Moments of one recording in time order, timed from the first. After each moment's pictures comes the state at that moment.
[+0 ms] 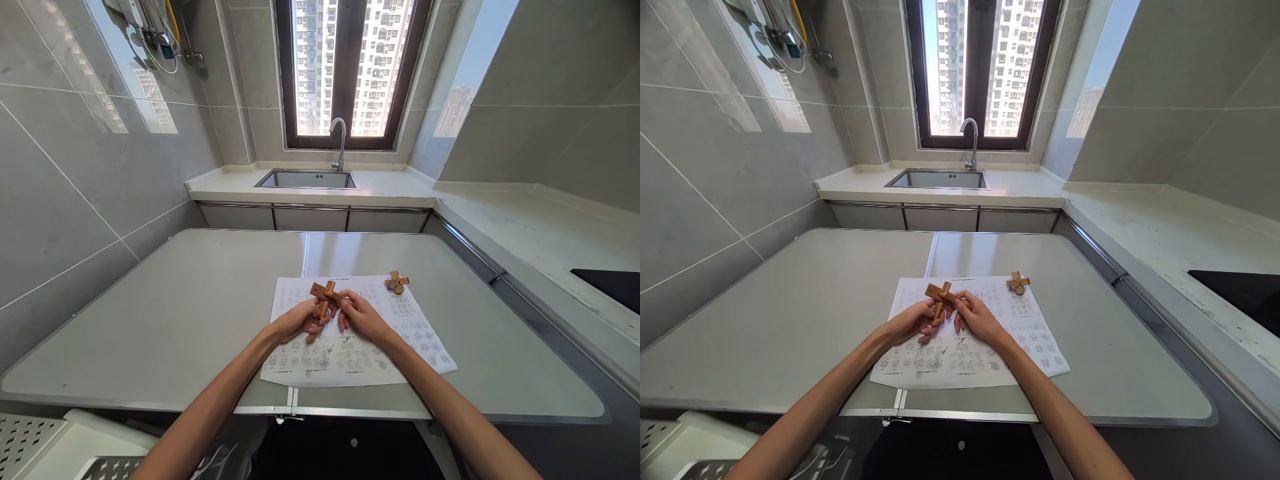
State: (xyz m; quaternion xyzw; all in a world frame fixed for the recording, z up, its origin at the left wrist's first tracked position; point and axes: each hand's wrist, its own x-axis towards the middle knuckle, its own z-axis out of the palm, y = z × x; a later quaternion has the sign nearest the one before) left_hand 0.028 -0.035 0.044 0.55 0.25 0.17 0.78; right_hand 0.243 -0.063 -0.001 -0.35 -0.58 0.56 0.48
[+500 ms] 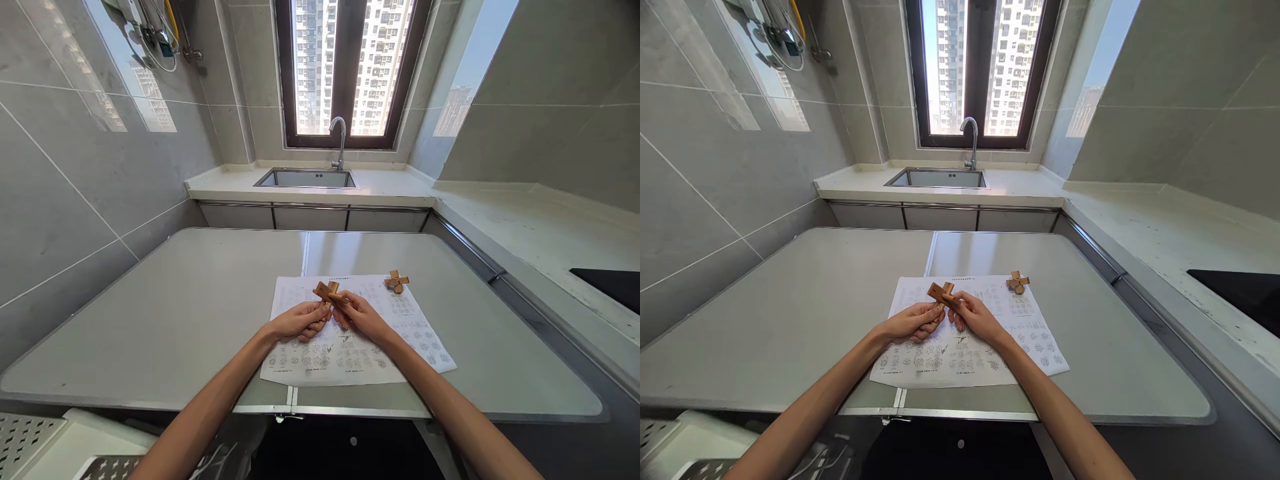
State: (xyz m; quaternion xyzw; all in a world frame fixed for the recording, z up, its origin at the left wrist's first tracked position) left_hand 0.023 -0.037 0.053 0.60 0.24 0.11 0.75; right_hand 0.243 -0.071 0.011 -0.34 -0.60 0.56 0.47
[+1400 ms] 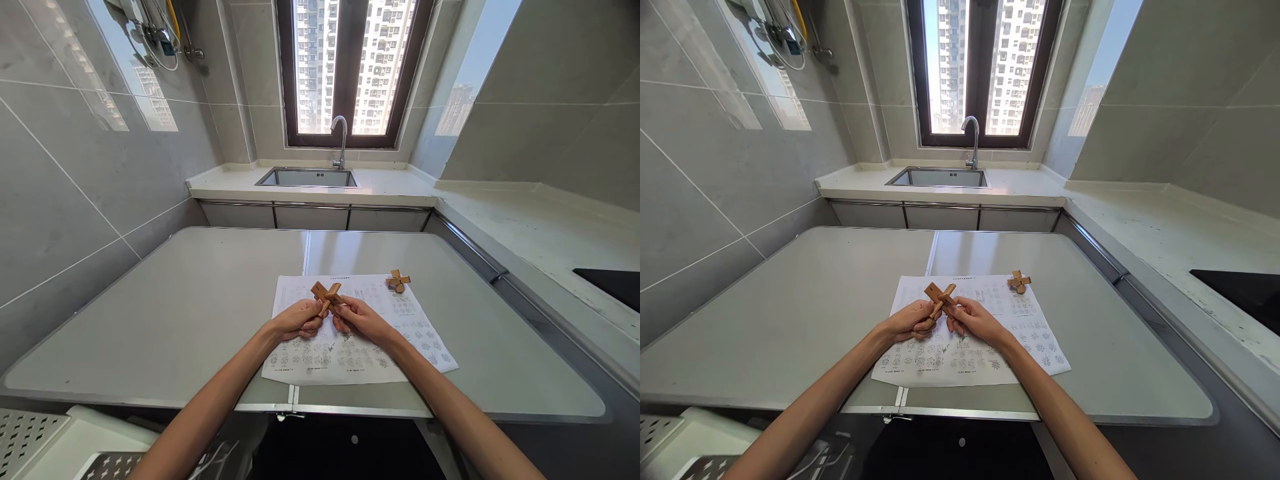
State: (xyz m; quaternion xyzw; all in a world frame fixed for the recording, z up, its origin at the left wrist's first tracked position) left_hand 0.023 -0.028 0.033 0.54 0.24 0.15 0.79; right_hand 0.244 -0.076 0.017 -0.29 -0.60 0.62 0.41
